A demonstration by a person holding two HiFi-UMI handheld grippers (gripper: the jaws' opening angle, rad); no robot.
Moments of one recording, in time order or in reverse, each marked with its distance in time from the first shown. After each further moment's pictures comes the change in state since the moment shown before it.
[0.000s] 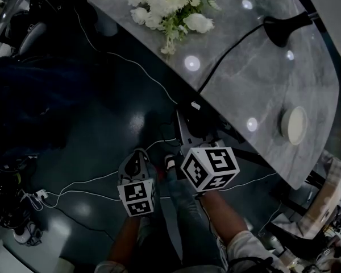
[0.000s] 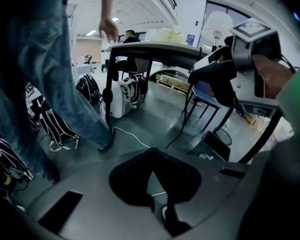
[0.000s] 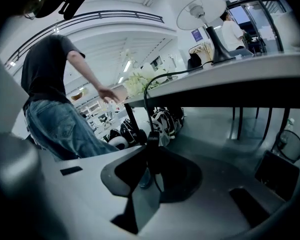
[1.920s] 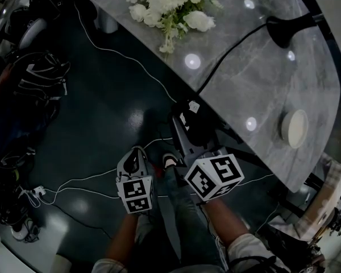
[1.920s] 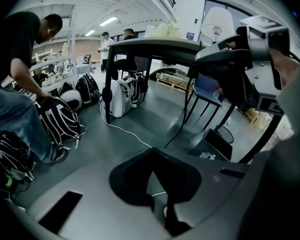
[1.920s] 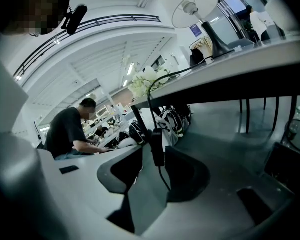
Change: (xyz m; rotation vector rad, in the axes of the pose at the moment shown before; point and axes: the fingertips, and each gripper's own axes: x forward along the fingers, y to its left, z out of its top) left arm 0.011 -0.002 -0.006 0.017 0.020 0.012; right arm -0.015 0.009 -0.002 0.054 0.000 0.105
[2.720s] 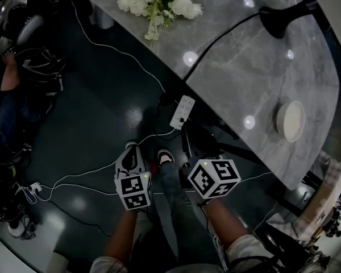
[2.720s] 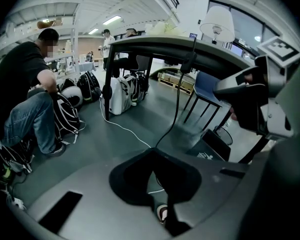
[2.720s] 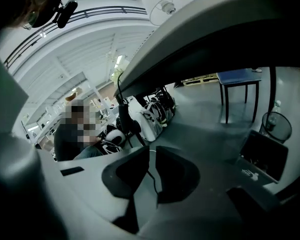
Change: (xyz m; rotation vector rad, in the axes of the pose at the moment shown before) left arm 0.003 -0.025 -0.014 -0.041 -0.005 0.006; right arm -0.046 -0.064 -0.054 0.046 0.086 -0.144
